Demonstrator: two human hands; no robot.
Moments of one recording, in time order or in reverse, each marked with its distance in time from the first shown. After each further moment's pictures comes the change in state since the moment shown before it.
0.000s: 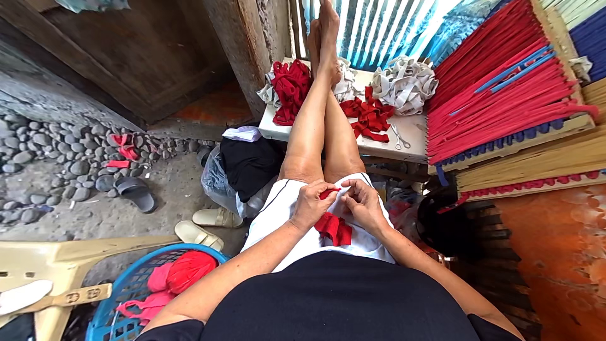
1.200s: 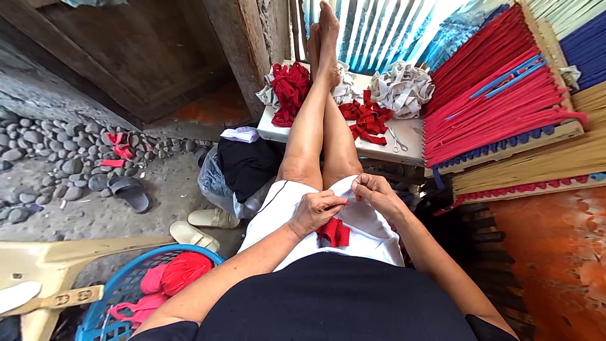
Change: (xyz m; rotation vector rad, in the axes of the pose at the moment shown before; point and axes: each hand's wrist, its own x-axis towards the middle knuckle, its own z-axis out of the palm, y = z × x) left_hand -0.006 -0.007 0.002 -0.055 -0.114 0.300; right_hand 0.023 -0.016 -0.051 -0.016 -0.224 -0.026
